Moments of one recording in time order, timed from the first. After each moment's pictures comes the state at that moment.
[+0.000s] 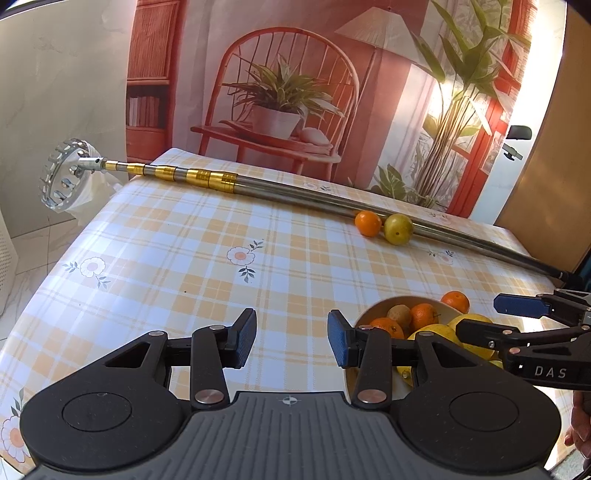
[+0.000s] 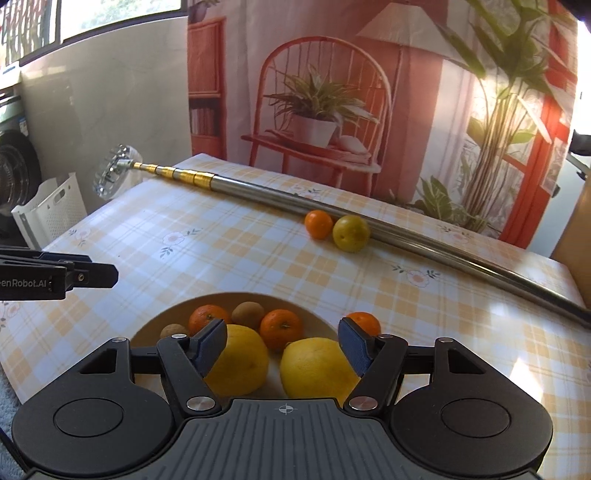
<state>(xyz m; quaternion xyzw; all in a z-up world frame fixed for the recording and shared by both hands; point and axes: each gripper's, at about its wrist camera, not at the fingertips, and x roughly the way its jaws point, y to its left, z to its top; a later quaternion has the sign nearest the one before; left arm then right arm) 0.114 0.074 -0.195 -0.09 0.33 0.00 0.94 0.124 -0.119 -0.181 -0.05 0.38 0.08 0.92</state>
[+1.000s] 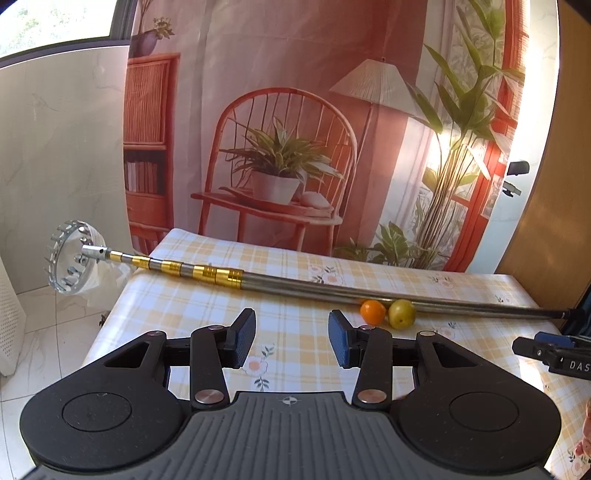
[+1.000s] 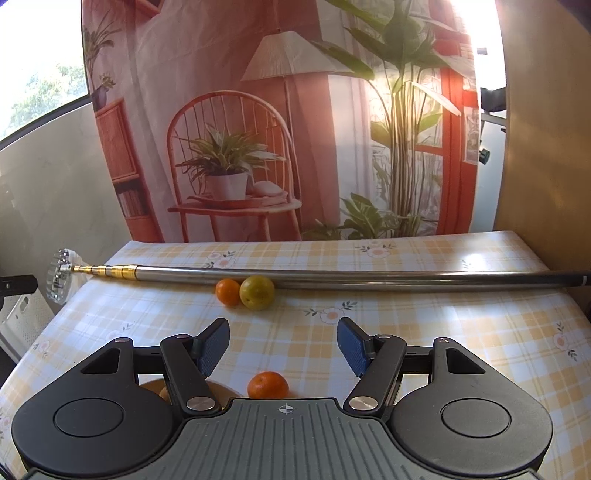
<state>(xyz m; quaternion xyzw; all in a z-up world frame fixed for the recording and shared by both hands) 0.155 0.087 -0.124 -0.06 0.27 0.00 0.96 0.139 -0.210 -0.150 0.07 0.32 -0.01 0.95</state>
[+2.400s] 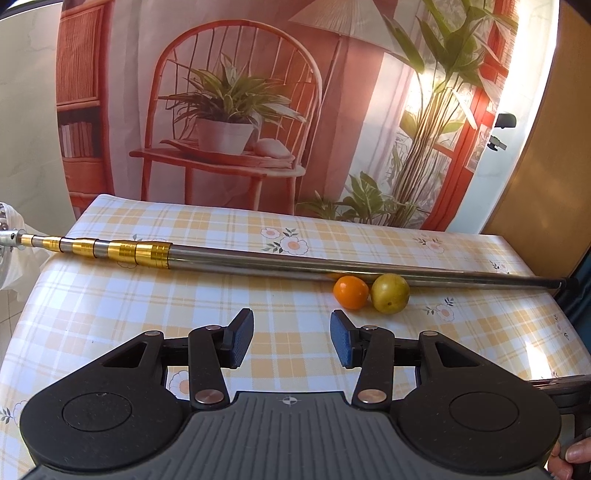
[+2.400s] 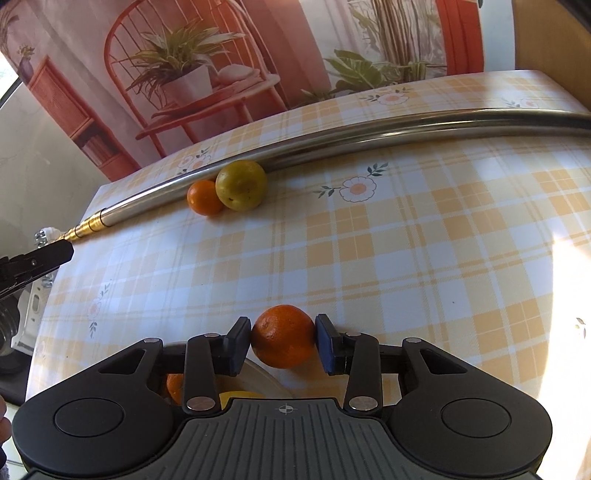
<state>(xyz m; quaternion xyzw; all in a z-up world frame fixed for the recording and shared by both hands) 0.252 0.062 -0.184 -0.05 0.35 -0.07 0.93 0.212 -0.209 -0.242 0.20 0.48 -0.02 0.85</state>
